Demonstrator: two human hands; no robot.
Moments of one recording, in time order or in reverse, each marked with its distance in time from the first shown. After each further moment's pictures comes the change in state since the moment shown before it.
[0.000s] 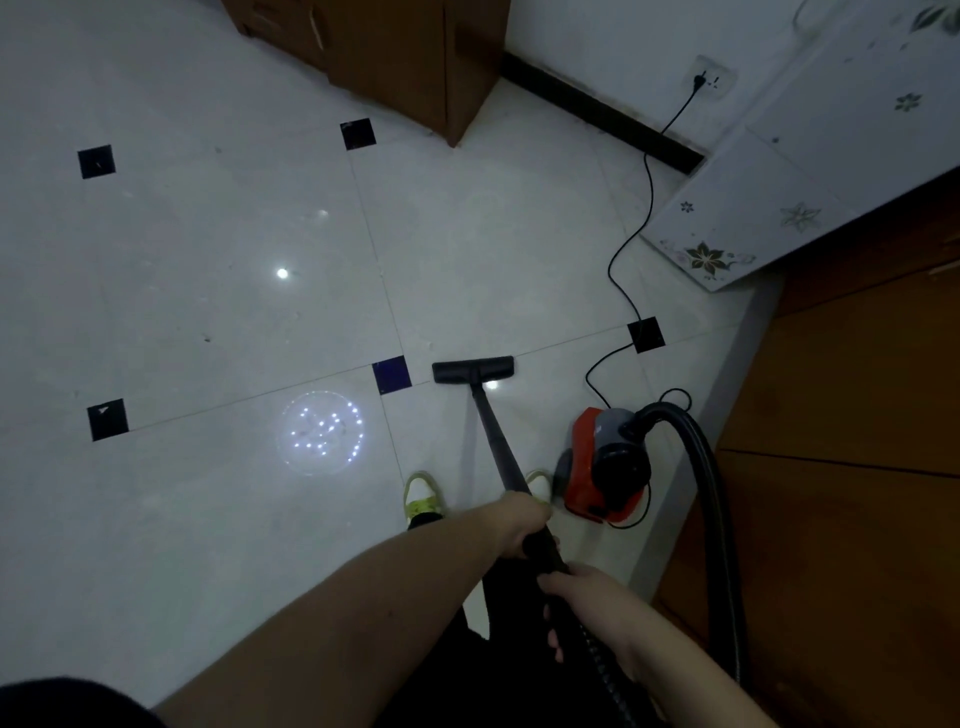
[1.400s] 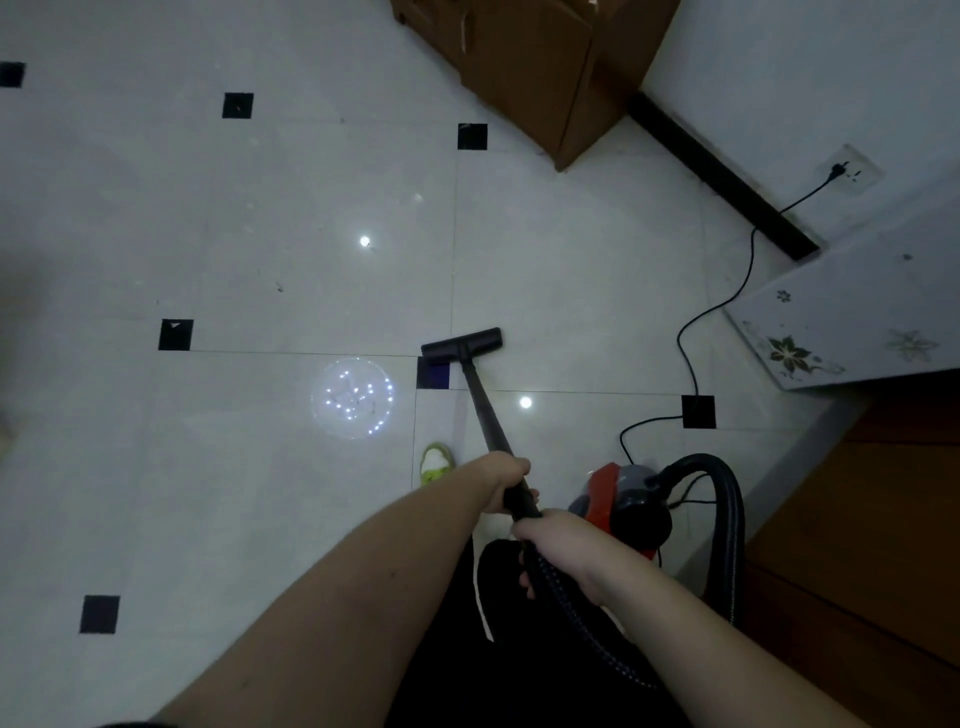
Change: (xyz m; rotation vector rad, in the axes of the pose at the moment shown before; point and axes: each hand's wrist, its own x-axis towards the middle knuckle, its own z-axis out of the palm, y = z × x) left_hand -0.003 0.083 -0.058 -0.463 0.056 0.077; right_hand 0.023 -0.126 0.006 -0.466 -0.016 -0.033
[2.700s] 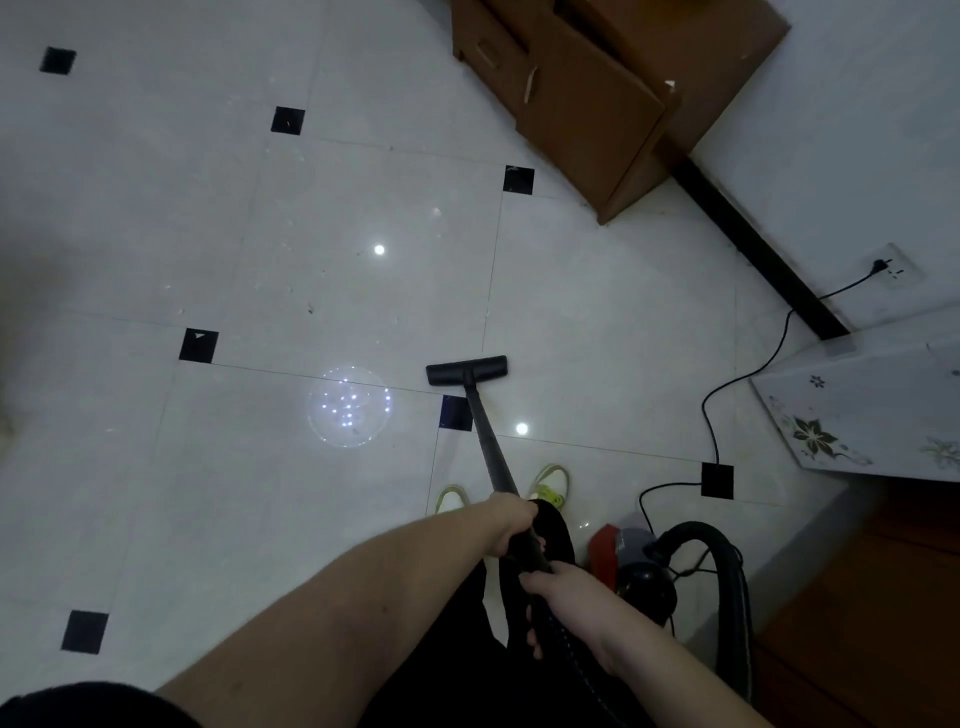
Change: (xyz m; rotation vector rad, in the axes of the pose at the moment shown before) left_hand -0.002 0.058 -0.090 0.080 -0.017 -0.039; right_hand 0.003 -0.090 0.058 0.025 -0.006 0.062
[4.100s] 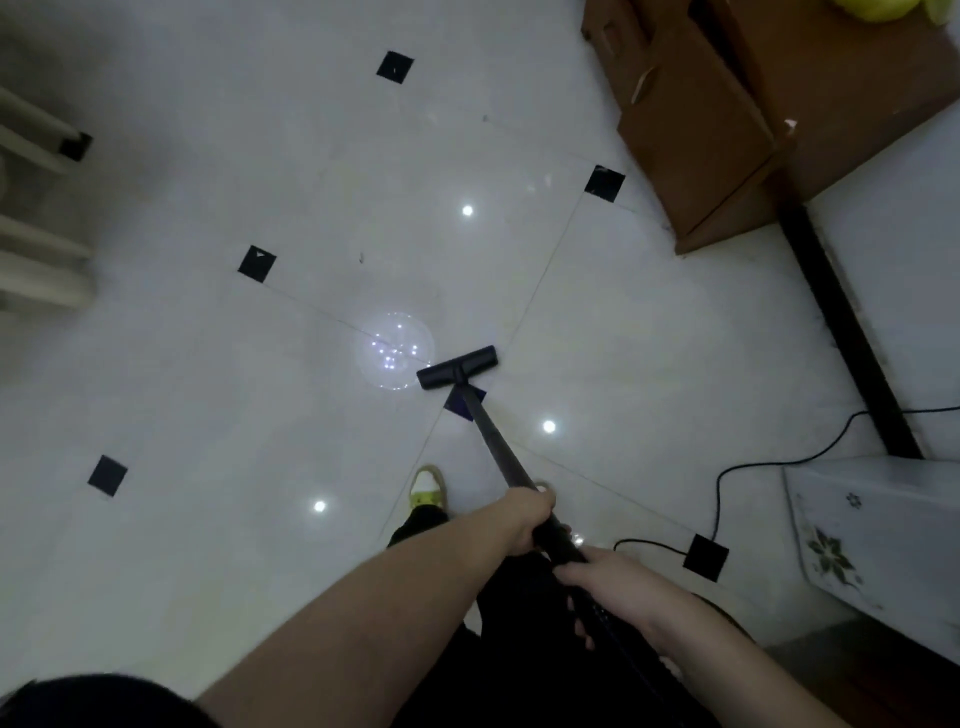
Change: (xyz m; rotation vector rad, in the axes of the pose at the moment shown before) left_hand 0.026 0.092 0.099 -0.549 0.032 -0.021; right_hand 0.001 -0.095 -0.168 -0.524 -0.112 0.004
